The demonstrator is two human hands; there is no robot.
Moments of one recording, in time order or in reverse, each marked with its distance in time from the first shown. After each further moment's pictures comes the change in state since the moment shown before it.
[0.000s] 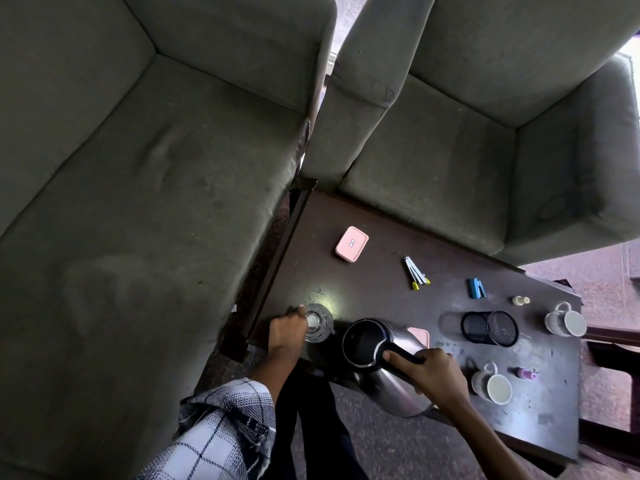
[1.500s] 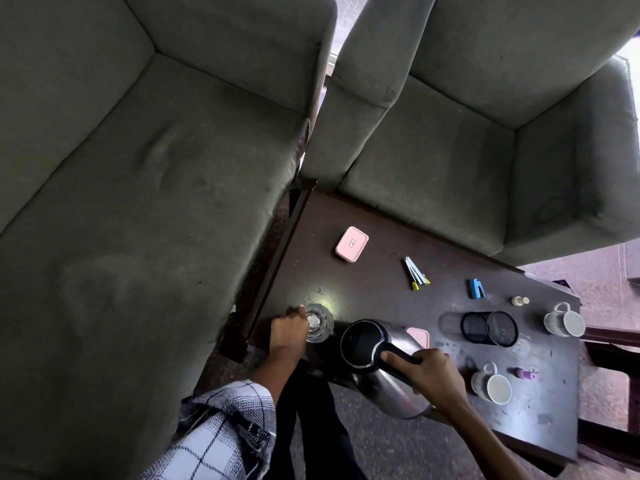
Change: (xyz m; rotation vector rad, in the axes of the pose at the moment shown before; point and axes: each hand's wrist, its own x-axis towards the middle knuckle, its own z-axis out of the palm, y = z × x) left_hand -0.001 0.001 -0.002 -0.003 -0.008 0.016; right_hand 0.003 0.002 0.005 -0.008 -0.034 -0.033
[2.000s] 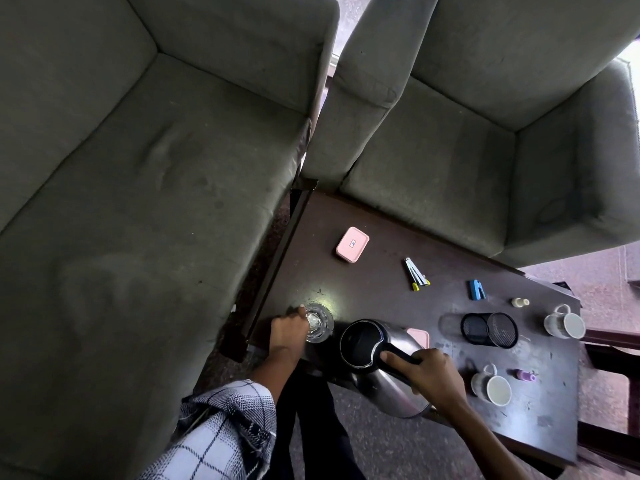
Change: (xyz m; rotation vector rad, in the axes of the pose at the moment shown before) left_hand -0.003 0.000 -0.003 0.024 0.002 0.010; right_hand -0.003 -0.004 -0.003 0.013 -0.009 0.006
